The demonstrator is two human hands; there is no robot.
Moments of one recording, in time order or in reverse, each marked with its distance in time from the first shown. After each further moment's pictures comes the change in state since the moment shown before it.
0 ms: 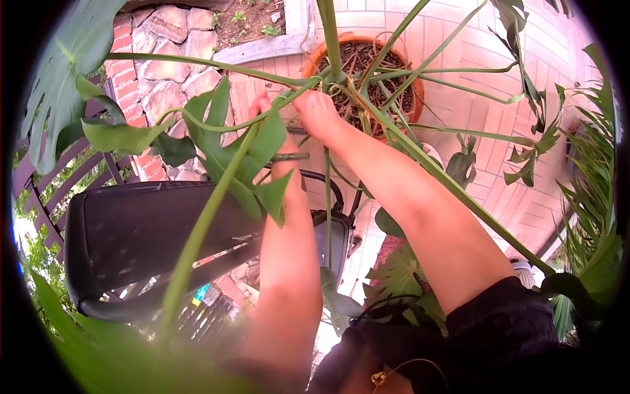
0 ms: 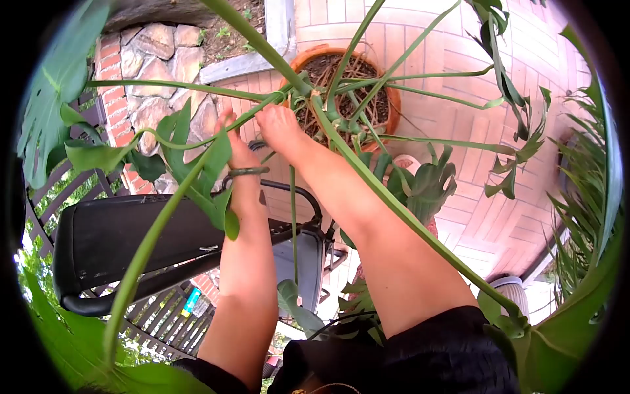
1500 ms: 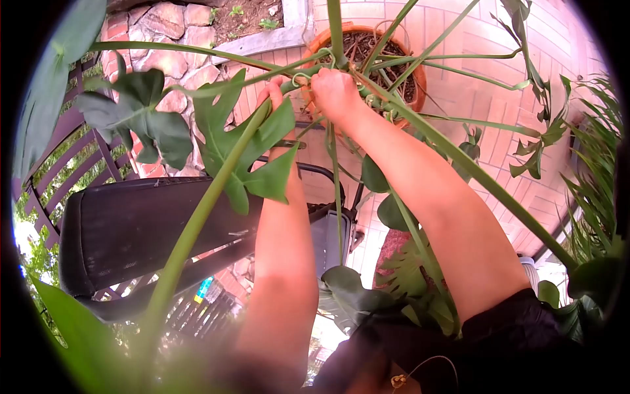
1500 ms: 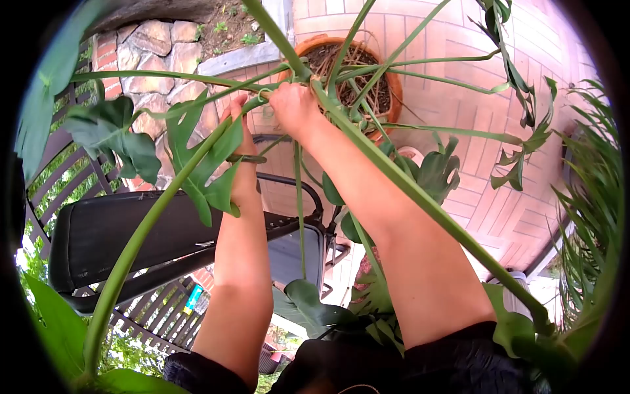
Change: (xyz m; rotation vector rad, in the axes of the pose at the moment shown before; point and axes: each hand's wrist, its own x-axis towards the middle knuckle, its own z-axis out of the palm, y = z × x) left_hand 0.006 -0.011 -0.002 0.183 -0.230 -0.044; right_hand -0.006 0.020 -0.028 -0.238 0.014 -0.035
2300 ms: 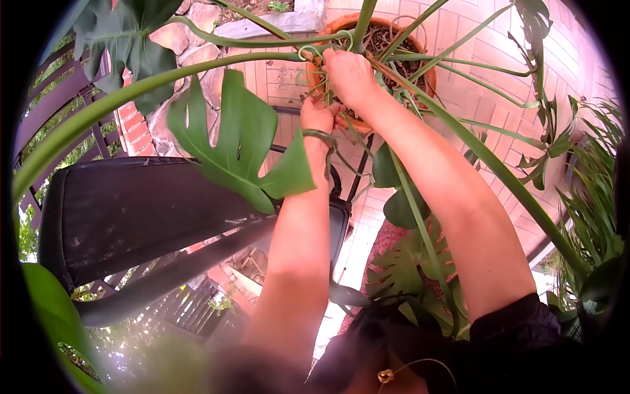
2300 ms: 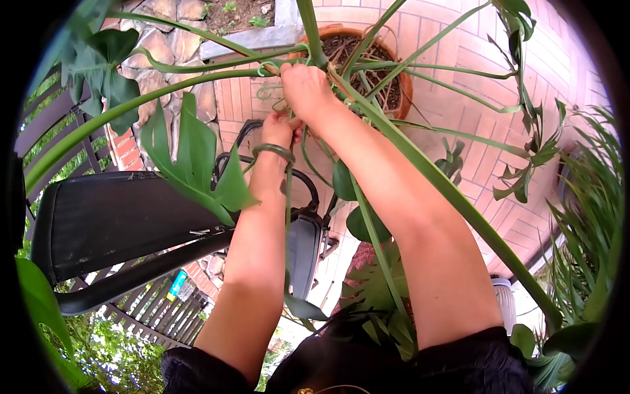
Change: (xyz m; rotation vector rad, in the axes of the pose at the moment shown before) left_hand -0.048 -0.013 0.010 0.011 -0.162 -0.682; right_hand 0.015 -0.004 -0.010 0.043 -0.069 0.047
